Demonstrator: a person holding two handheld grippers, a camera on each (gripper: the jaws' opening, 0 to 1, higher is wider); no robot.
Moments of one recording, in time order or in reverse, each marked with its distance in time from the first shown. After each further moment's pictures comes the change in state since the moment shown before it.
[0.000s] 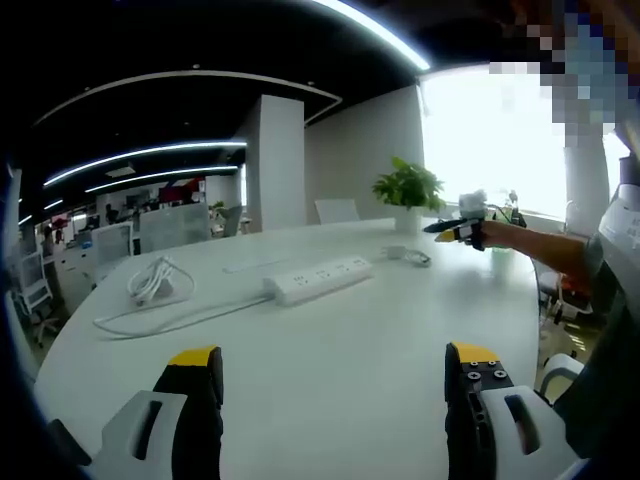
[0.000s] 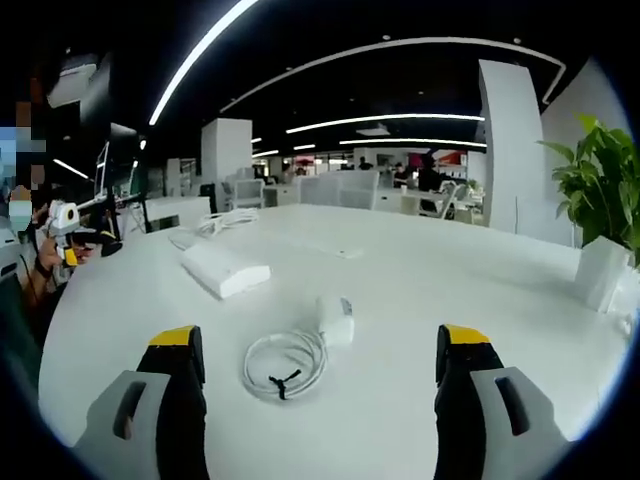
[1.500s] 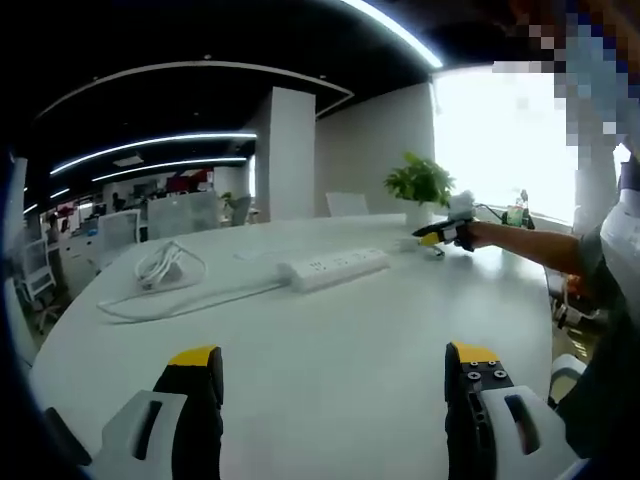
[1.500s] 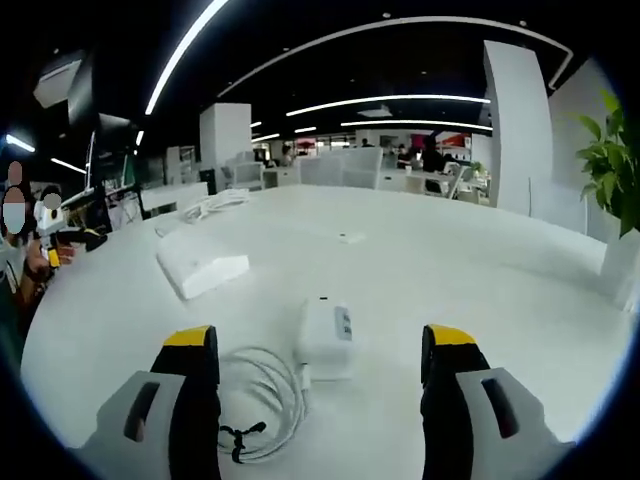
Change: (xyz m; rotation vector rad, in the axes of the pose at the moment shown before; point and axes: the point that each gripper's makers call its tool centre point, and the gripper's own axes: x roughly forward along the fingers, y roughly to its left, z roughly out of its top) left arm 0.007 0.021 -0.014 -0.038 0.021 0.026; right arm 0.066 -0.005 -0.016 0.038 0.065 0.045
